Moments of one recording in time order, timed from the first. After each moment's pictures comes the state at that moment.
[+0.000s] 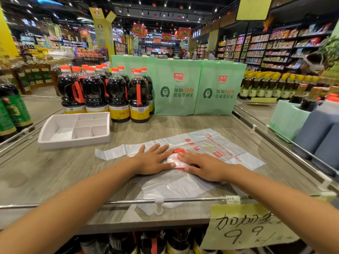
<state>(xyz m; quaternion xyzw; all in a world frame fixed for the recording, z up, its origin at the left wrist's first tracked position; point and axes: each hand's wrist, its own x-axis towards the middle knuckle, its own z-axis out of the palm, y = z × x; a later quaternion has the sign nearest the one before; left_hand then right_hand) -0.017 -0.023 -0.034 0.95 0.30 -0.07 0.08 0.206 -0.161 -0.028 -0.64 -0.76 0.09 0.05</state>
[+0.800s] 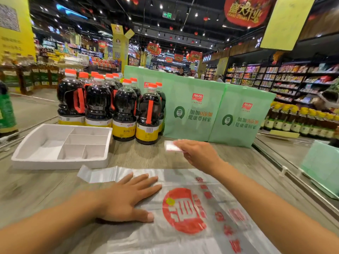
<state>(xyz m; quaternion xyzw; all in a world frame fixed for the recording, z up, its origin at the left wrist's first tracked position) -0.084 0.033 -0.025 0.97 0.22 -0.09 0.09 0.234 0.036 0.005 -0.54 -0.79 -0.23 0.14</state>
